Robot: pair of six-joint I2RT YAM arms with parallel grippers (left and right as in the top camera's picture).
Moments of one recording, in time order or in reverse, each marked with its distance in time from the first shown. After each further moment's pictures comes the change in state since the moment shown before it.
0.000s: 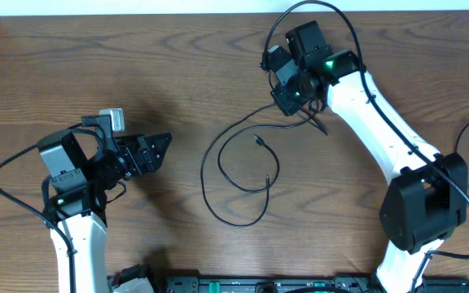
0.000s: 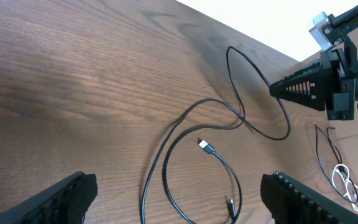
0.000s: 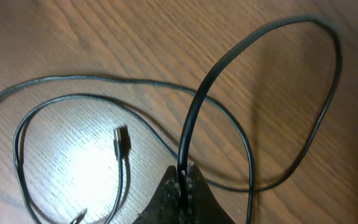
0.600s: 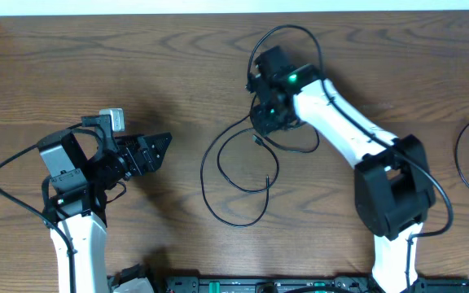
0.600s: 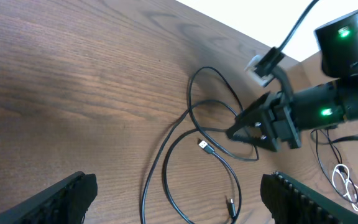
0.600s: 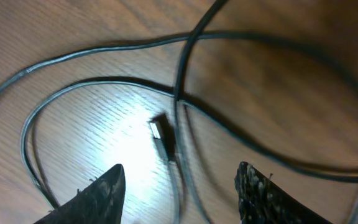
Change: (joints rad) left arm 0.000 0.000 0.000 0.000 0.000 0.000; right arm 0.119 0.144 -0.014 -0.035 0.040 0.344
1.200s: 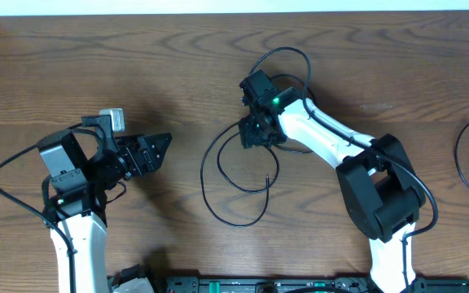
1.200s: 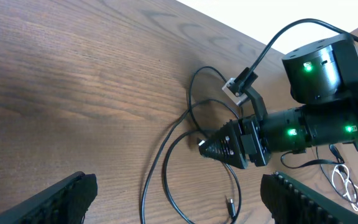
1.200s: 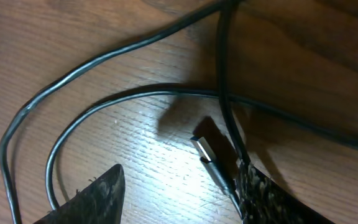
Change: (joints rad) left arm 0.000 0.000 0.000 -0.001 0.000 0.000; right arm 0.063 0.015 -0.145 0.194 -0.029 0.327
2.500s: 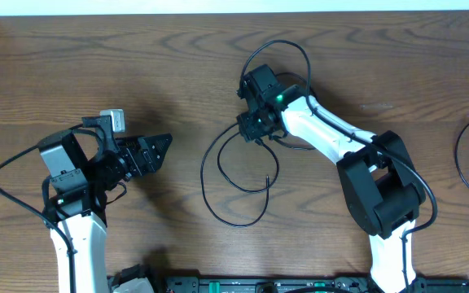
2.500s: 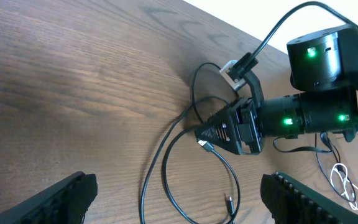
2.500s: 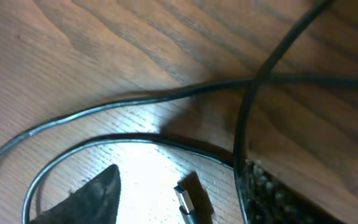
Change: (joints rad) left arm 0.000 0.000 0.000 -0.014 0.000 0.001; right arm -0.026 0.015 0.010 0.105 0.016 -0.223
